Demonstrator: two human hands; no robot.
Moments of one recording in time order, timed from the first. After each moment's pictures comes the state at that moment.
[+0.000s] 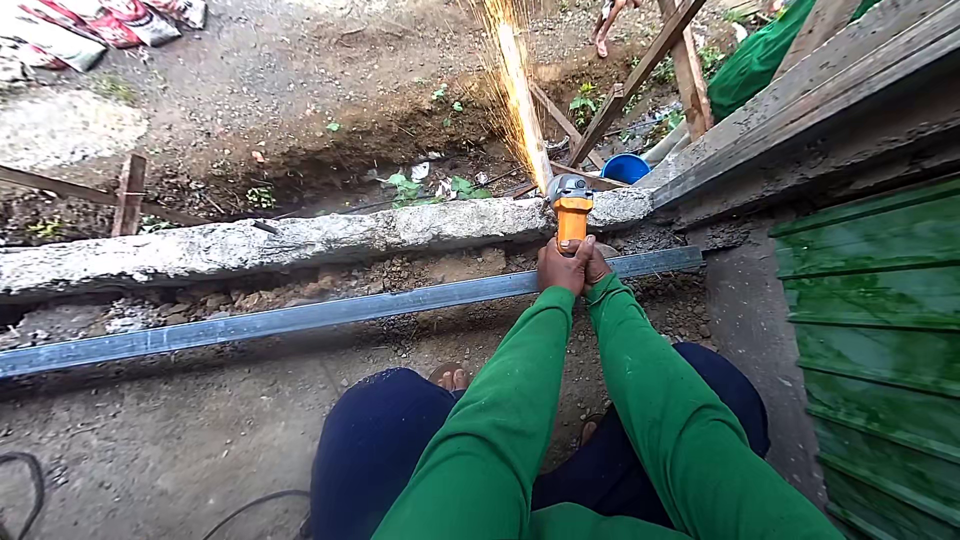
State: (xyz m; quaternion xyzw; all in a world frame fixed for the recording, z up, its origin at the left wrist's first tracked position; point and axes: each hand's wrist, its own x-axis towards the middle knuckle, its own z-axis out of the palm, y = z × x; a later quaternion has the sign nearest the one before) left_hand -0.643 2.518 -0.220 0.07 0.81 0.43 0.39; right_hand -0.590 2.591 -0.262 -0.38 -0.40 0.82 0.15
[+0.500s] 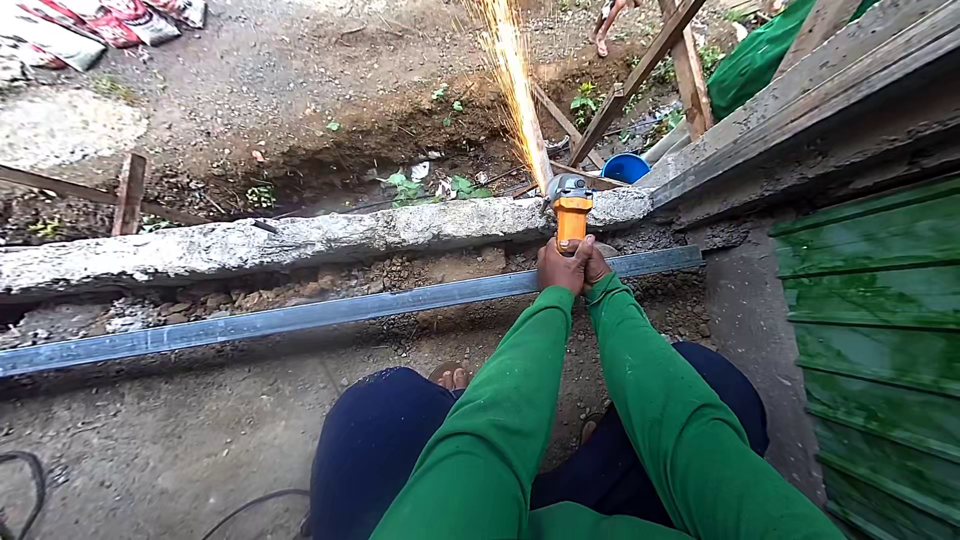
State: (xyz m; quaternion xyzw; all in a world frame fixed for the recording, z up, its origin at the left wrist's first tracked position) left_hand -0.643 2.516 -0.219 0.07 0.81 0.43 0.39; right_hand -0.589 2.591 -0.264 -0.38 -0.40 0.82 0.15
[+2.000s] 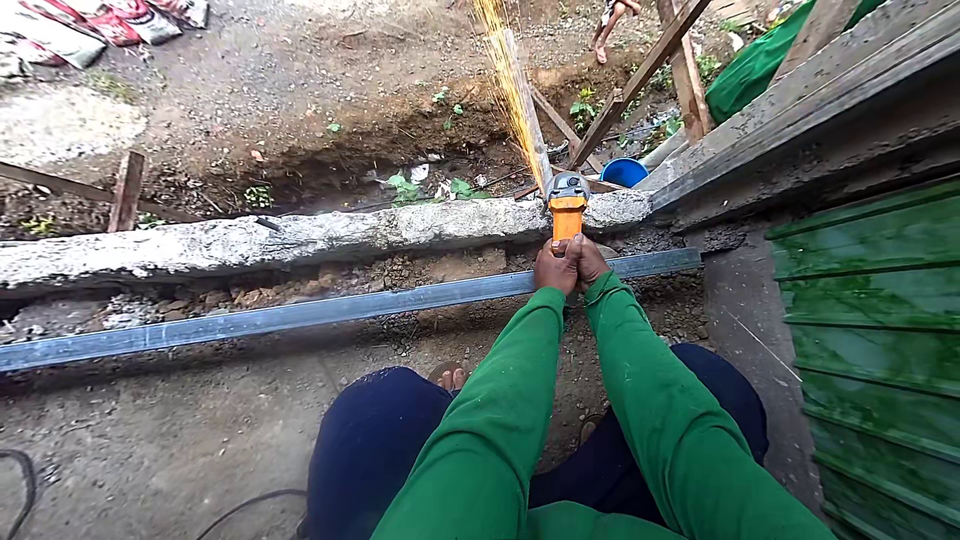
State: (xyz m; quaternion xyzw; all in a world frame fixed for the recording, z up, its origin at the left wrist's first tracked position) left_hand -0.648 2.506 -0.237 0.07 0.76 0.51 0.39; right_hand -0.602 2.584 -0.240 -0.44 -0.50 0.74 0.09
